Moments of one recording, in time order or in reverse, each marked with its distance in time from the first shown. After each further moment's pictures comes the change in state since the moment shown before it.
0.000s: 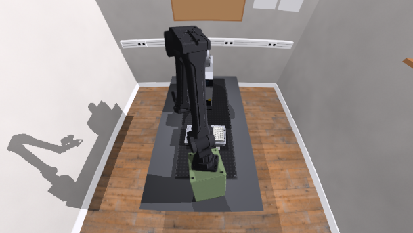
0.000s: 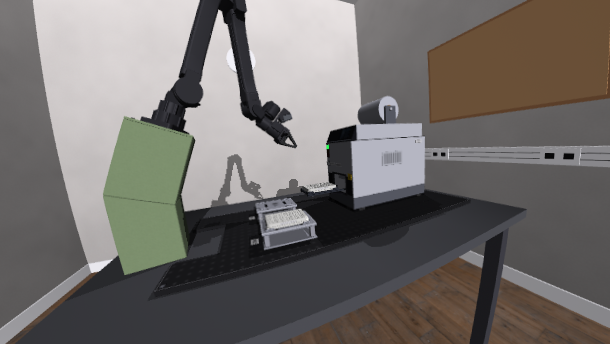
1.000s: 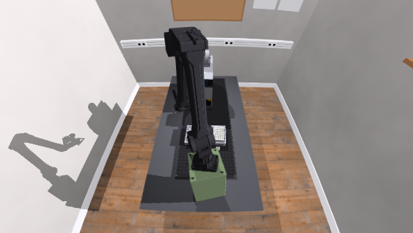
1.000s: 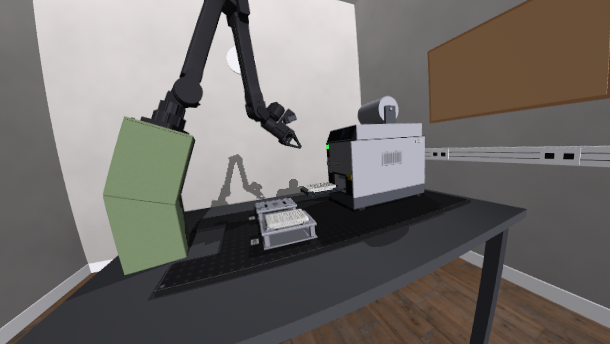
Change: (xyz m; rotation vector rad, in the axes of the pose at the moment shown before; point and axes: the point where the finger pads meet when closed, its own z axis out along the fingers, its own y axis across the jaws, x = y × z) arm -0.011 0.000 0.019 -0.006 -0.011 0.016
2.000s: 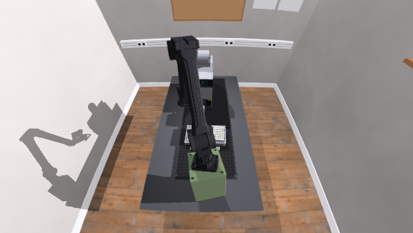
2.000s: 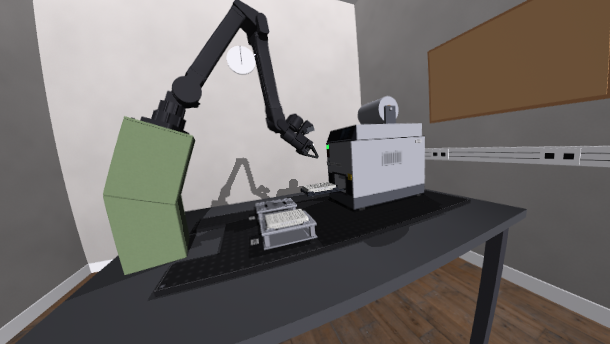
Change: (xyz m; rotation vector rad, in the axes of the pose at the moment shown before) arm -0.010 -0.004 0.097 0.015 0.005 -0.004
